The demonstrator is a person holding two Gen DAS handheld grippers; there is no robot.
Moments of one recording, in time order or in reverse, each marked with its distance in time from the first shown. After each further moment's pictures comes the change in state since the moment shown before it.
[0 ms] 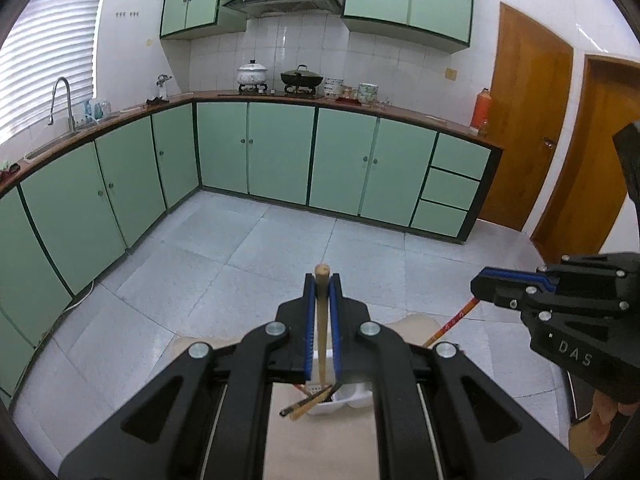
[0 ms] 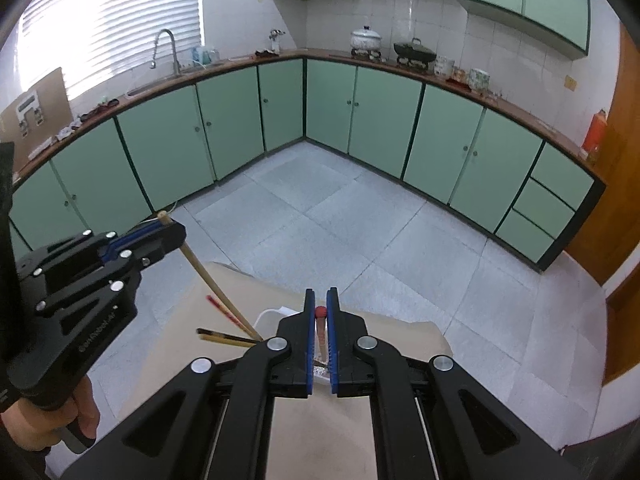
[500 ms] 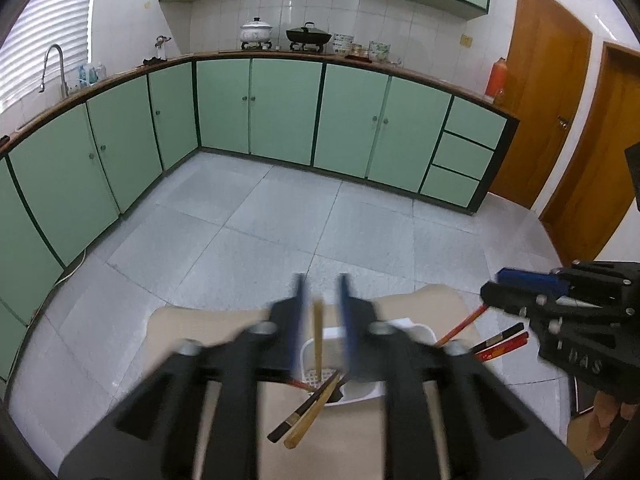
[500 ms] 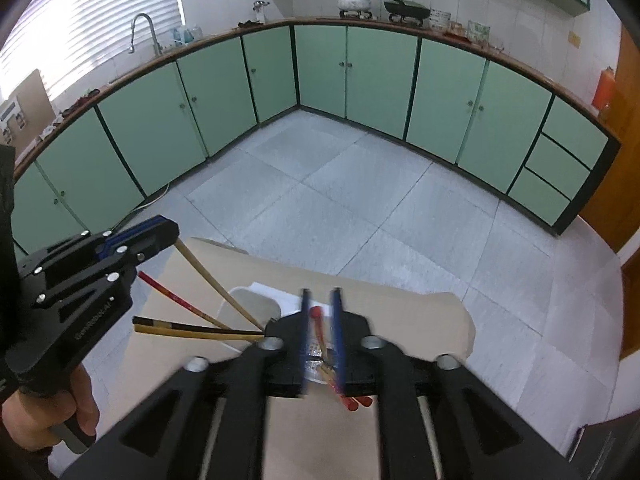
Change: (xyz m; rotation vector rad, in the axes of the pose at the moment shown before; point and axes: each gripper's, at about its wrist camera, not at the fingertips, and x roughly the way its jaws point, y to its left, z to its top) left arm 0.085 0.017 -0.040 -0.021 0.125 0.017; right arm 0.075 -0.031 -0.031 0.057 0.086 0.010
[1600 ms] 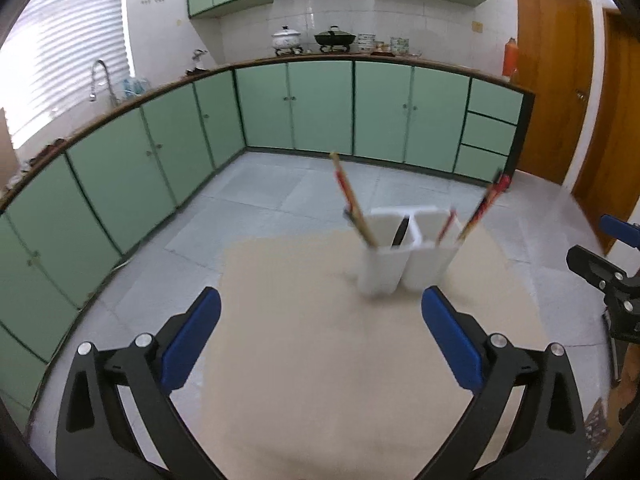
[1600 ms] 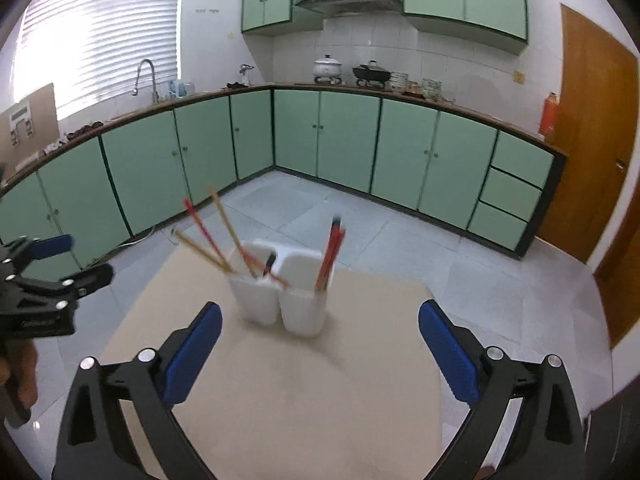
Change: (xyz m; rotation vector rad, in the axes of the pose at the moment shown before) left arm -0.141 0.011 -0.147 0.059 -0.021 0.177; right arm -0.101 0.031 -0.169 0.038 -0.279 -0.122
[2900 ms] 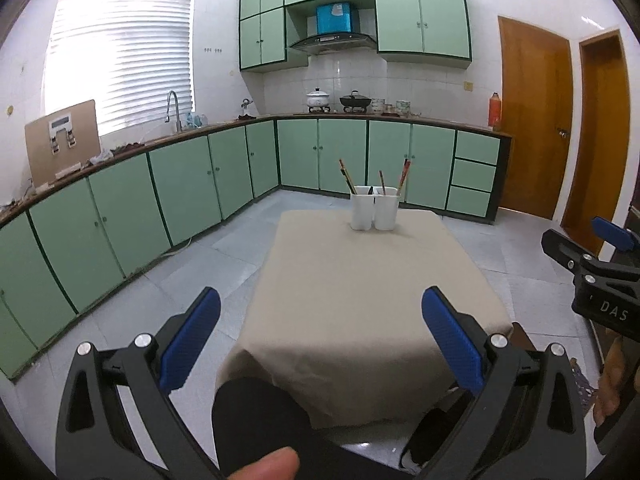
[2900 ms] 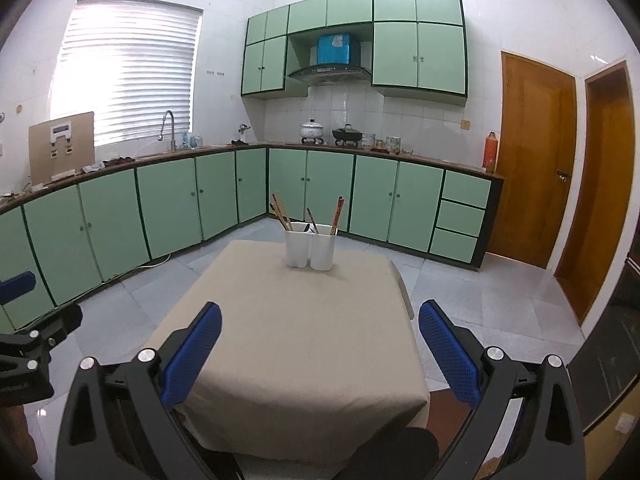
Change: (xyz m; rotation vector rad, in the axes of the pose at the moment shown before) left arm -0.392 -0.028 -0.270 -0.086 -0.215 0.063; right arm -0.373 0.081 -0.216 0.029 -0.244 -0.061
